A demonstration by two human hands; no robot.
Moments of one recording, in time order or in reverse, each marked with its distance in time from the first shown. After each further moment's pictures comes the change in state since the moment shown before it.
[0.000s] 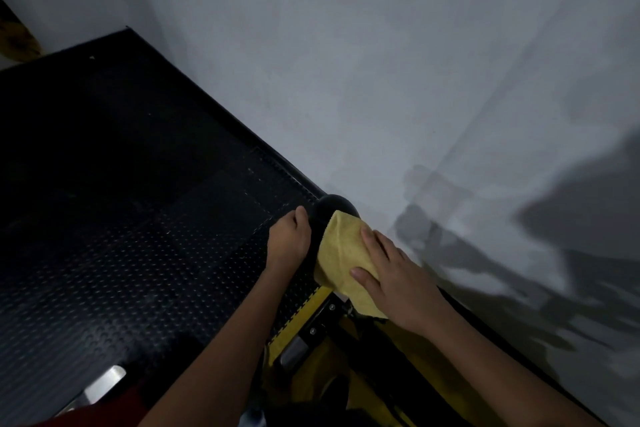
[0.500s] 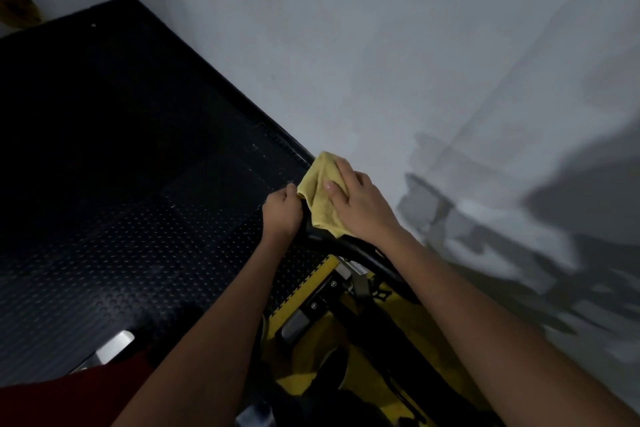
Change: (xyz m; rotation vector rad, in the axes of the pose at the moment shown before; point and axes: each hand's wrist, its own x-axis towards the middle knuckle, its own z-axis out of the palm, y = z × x) left_hand 0.014 -0.010 0.002 -0.179 0.080 -0.144; right_hand 0.101 -0.025 -0.001 0.315 0.082 0.073
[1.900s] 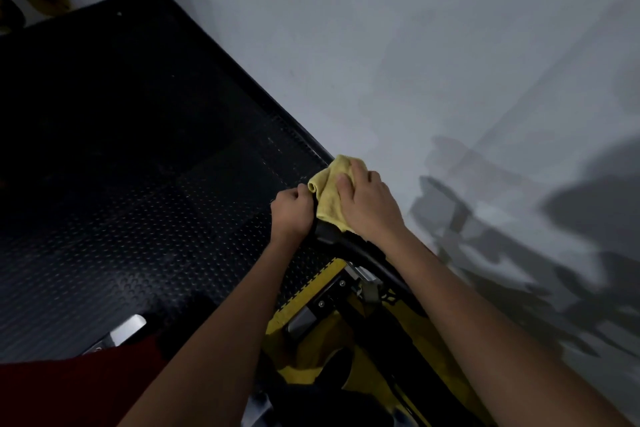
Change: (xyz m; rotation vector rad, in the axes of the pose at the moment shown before) left_hand 0.005 0.005 -0.001 0.048 0.042 -0.022; right_hand 0.017 -0.015 0.006 -0.102 0.067 0.014
